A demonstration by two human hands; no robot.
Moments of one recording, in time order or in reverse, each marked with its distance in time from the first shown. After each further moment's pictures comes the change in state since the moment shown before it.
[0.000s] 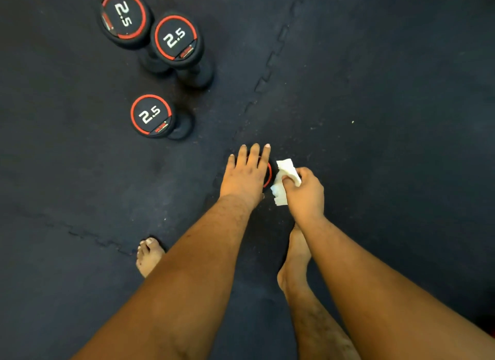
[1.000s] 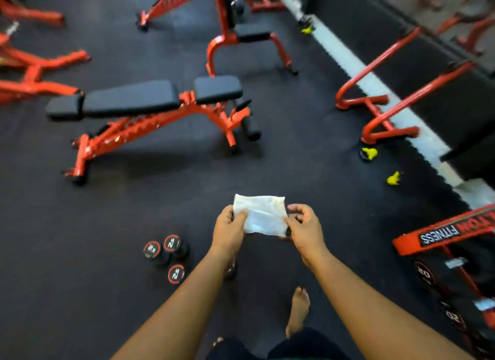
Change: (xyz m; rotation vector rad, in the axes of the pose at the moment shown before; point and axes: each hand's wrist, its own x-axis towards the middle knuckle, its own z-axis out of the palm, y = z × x) left_hand -0.504 0.146 -0.448 -1.305 0.104 0.314; right_hand -0.528 -0.180 -0.389 0.940 0.551 -0.046
